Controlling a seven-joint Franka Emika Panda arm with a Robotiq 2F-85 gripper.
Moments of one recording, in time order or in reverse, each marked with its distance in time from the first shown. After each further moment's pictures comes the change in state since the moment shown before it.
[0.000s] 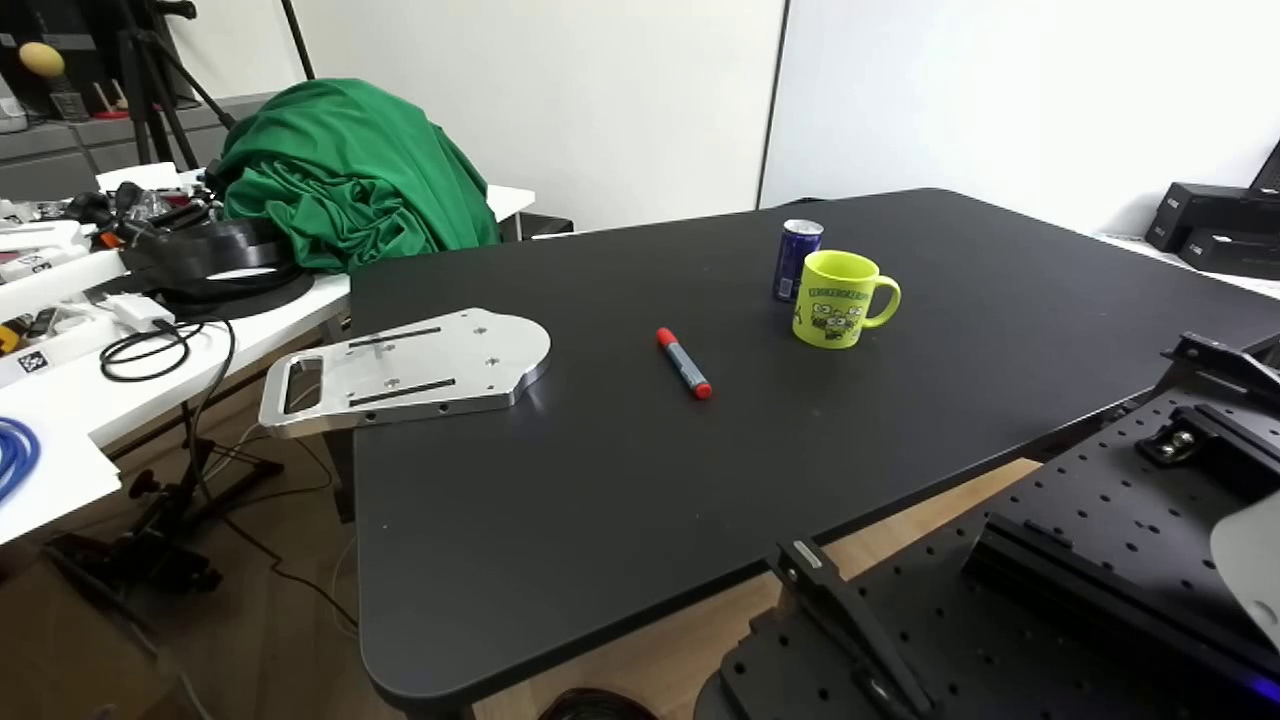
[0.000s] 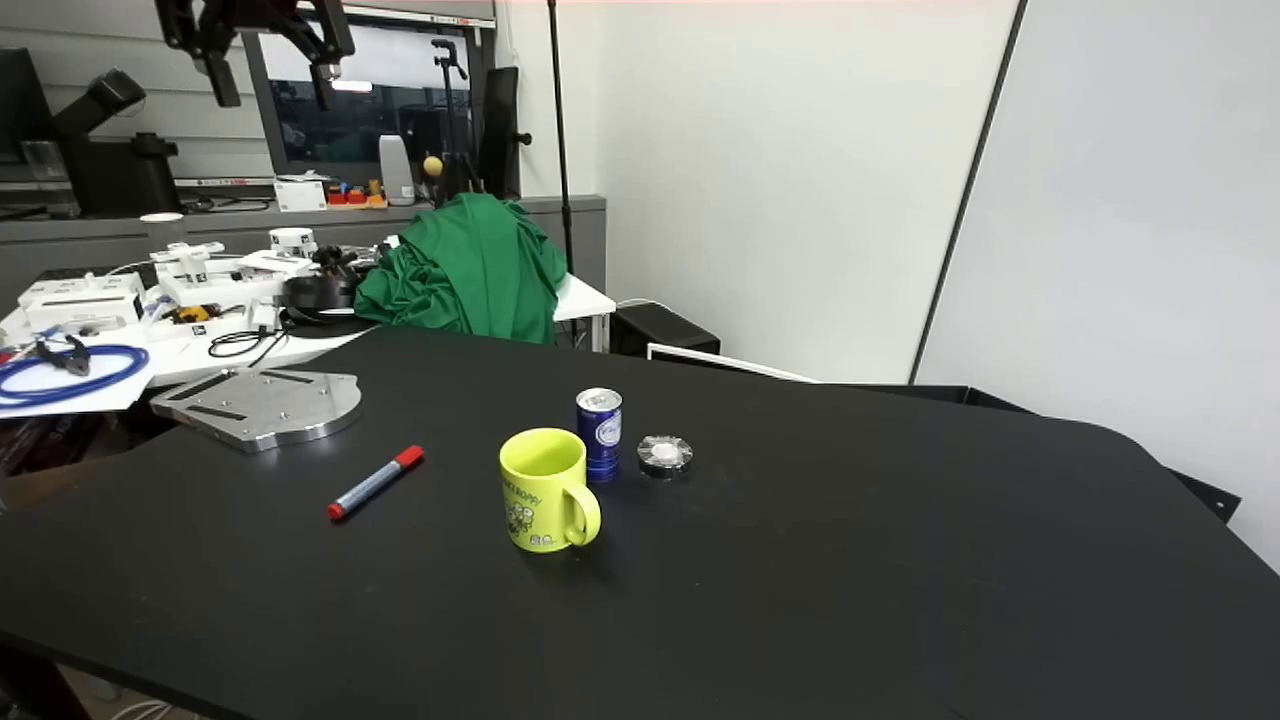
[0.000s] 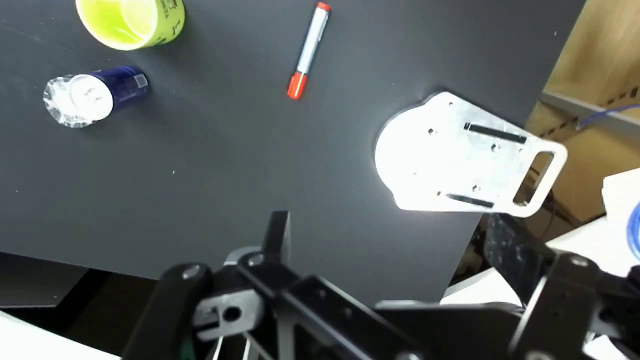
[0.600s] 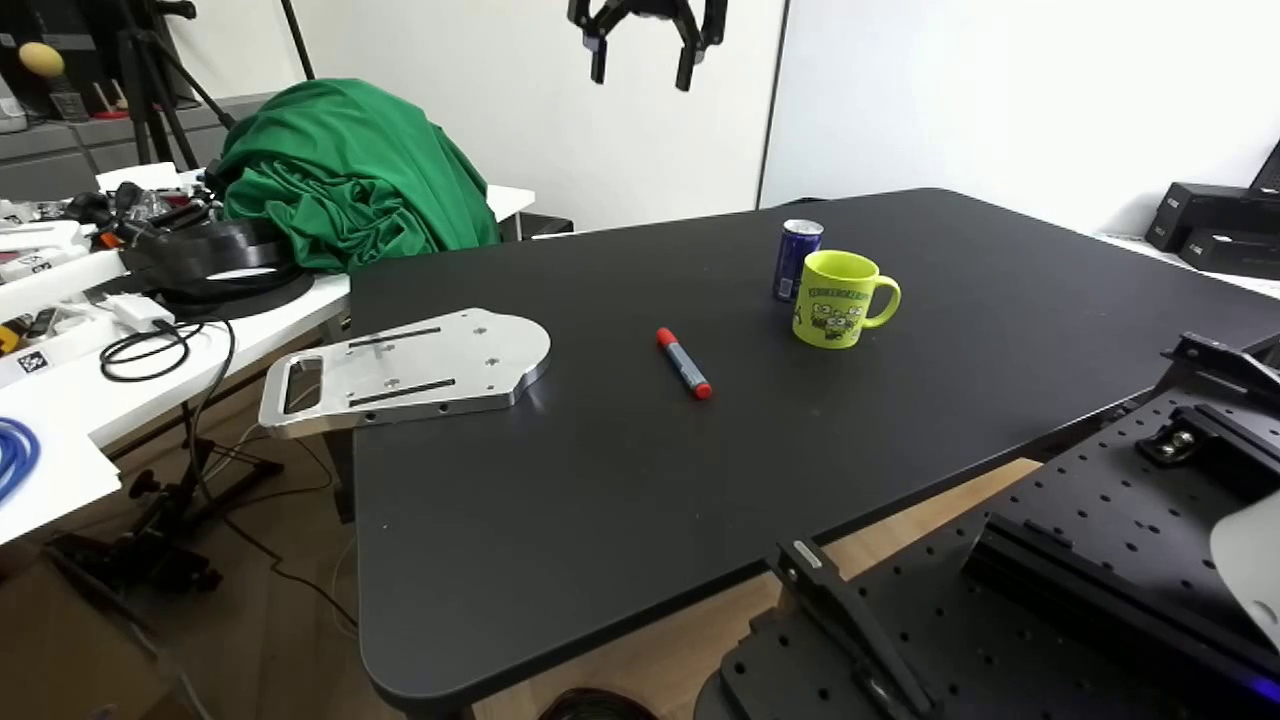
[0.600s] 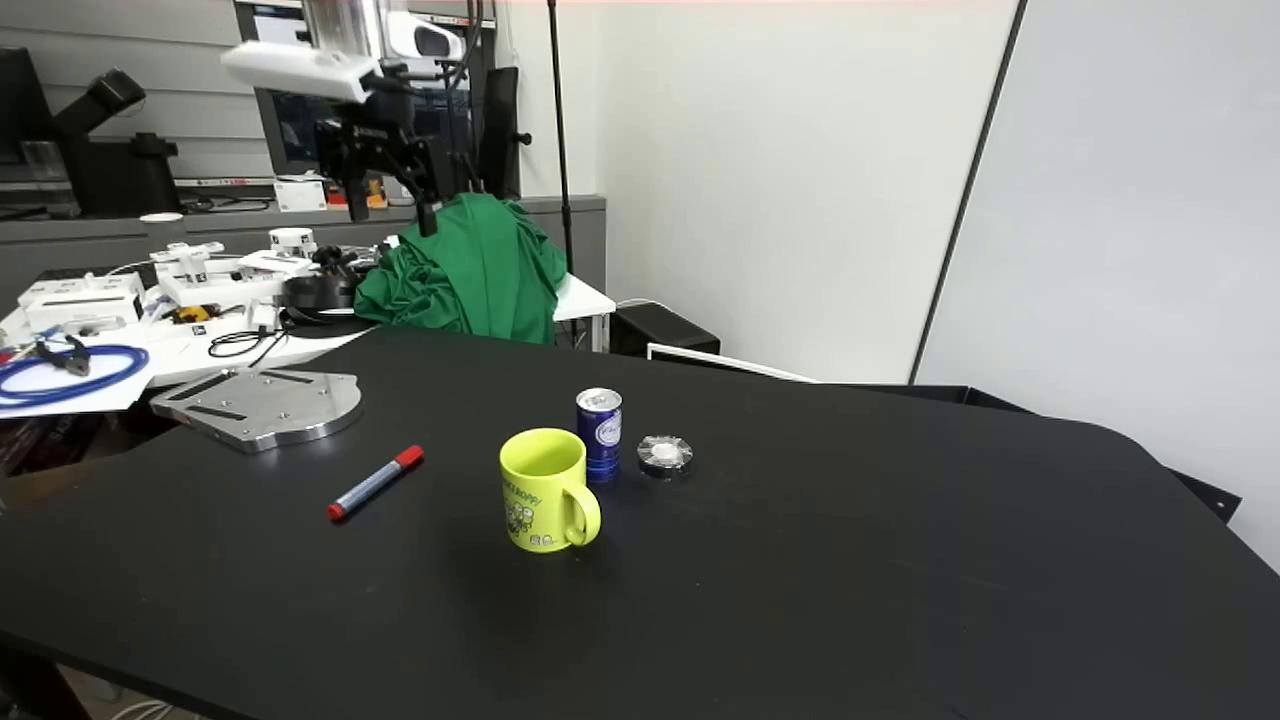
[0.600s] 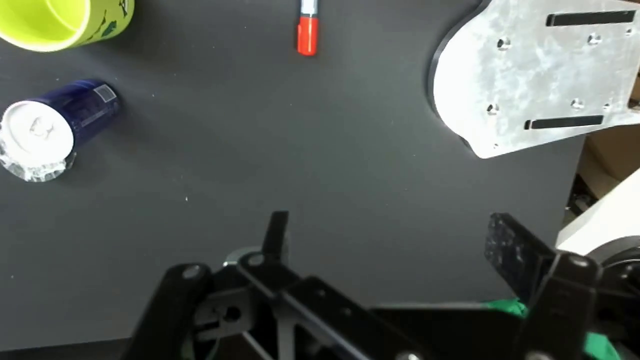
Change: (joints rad) arm -0.039 0.272 -0.082 -0.013 0.036 0.332 0.132
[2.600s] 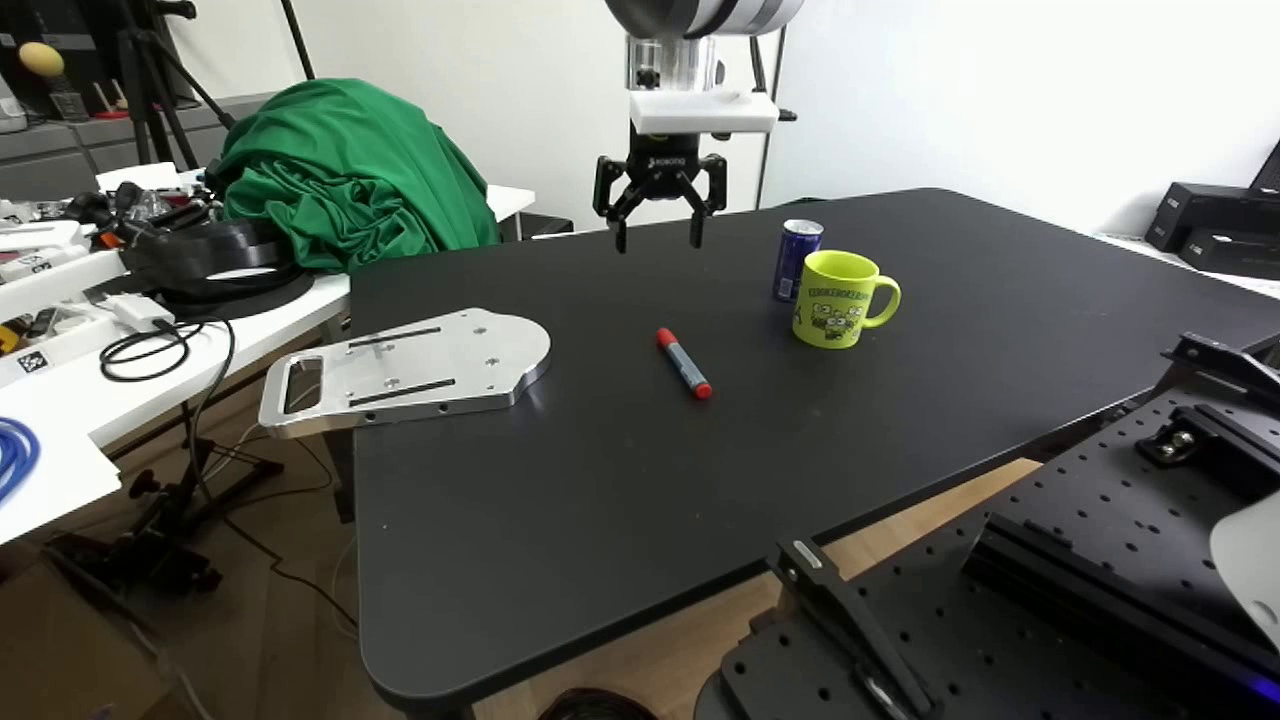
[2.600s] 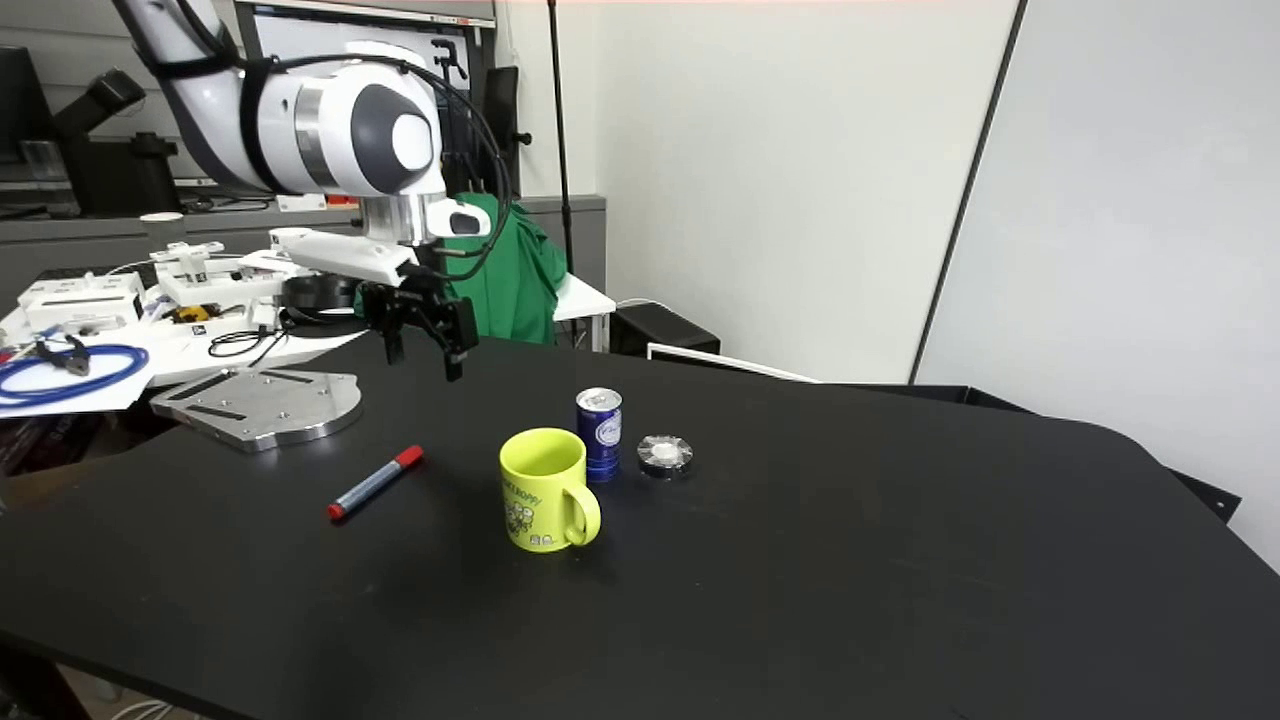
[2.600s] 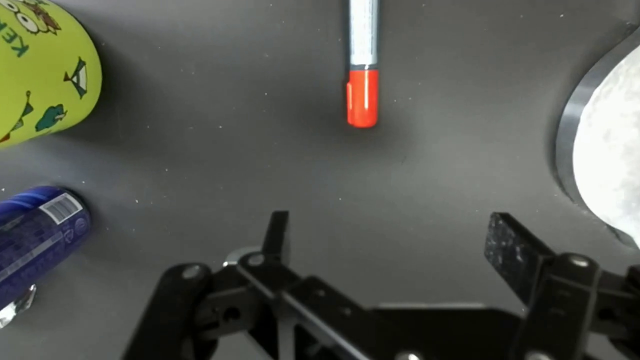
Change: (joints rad) arm 0.062 0.343 -0.082 0.041 -0.024 0.164 0.077
